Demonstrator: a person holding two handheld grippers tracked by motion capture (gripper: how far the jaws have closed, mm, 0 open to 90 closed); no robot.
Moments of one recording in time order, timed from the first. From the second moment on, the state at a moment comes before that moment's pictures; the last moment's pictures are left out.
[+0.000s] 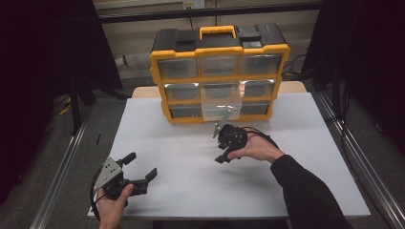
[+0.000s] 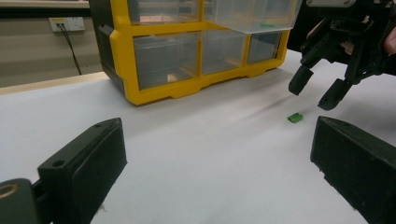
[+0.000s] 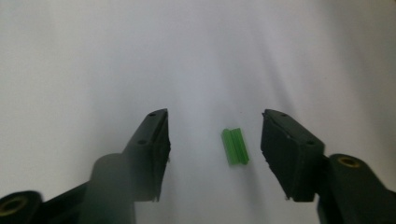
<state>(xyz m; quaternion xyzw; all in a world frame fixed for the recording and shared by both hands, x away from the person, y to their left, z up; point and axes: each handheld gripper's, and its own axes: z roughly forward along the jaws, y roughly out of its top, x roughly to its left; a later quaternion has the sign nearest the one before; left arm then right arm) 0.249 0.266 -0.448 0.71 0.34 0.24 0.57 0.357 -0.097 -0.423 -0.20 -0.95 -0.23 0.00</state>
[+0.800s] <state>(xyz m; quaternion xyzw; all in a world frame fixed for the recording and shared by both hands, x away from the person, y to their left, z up) 0.249 0.266 -0.448 0.71 0.34 0.24 0.57 0.368 -0.091 -0.440 -0.18 -0.97 -0.16 0.00</state>
